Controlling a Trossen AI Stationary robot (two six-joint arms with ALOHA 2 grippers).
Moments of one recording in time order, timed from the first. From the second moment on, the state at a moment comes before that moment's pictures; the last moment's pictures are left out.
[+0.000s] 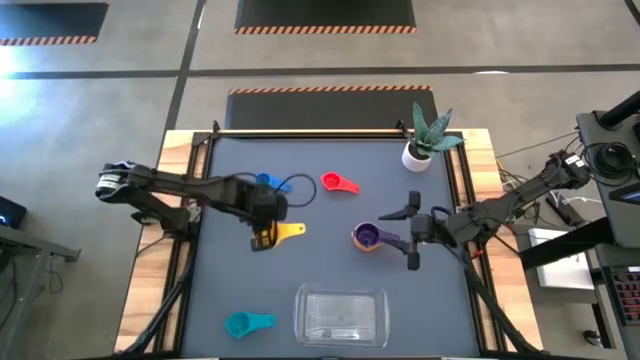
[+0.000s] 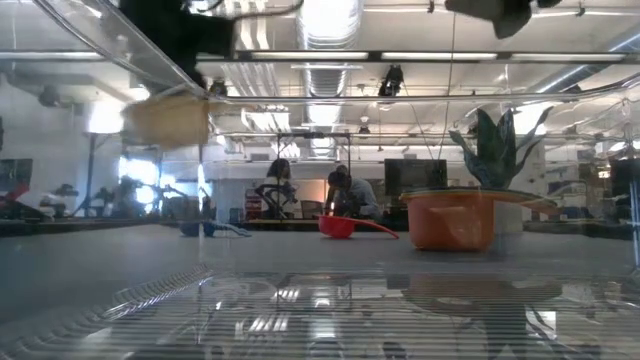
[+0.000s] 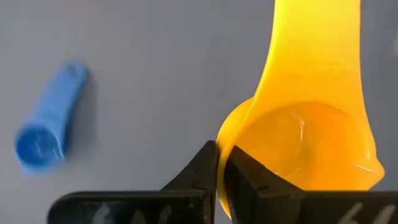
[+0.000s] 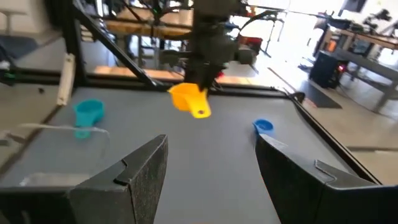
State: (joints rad) left arm -0.07 1.43 1.17 -1.02 -0.10 -0.21; right arm 0.48 0.92 0.60 0.15 0.54 0.00
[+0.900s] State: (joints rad) left arm -0.02 1.71 1.48 -0.87 0.00 0.07; right arm 0.51 0.87 0.57 0.12 0.55 0.03
